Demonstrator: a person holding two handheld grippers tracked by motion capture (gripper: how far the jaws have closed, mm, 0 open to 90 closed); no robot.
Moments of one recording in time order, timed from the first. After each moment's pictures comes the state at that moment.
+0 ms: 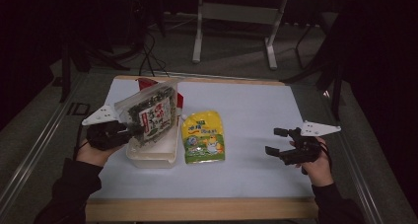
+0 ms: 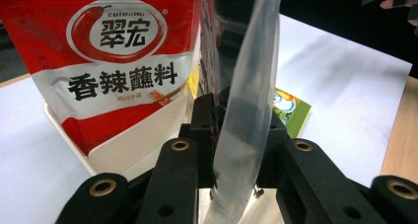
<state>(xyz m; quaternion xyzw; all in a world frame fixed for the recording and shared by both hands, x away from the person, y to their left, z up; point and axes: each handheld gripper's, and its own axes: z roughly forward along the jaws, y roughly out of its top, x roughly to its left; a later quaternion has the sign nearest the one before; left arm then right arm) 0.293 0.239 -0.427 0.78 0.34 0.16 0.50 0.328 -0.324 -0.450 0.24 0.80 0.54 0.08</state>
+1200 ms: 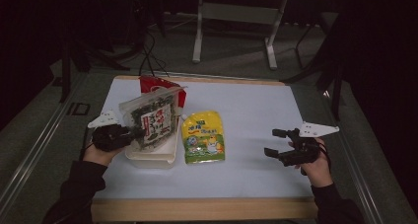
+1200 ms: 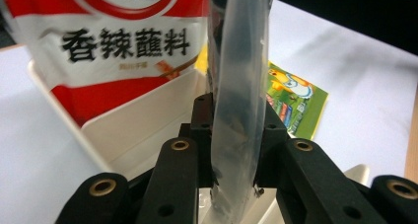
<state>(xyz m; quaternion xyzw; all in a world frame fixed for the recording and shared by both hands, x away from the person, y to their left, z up) 0.313 0.253 -0.478 0.77 0.36 0.13 0.51 0.327 -0.320 -0.451 0.24 0.80 0.54 0.08</state>
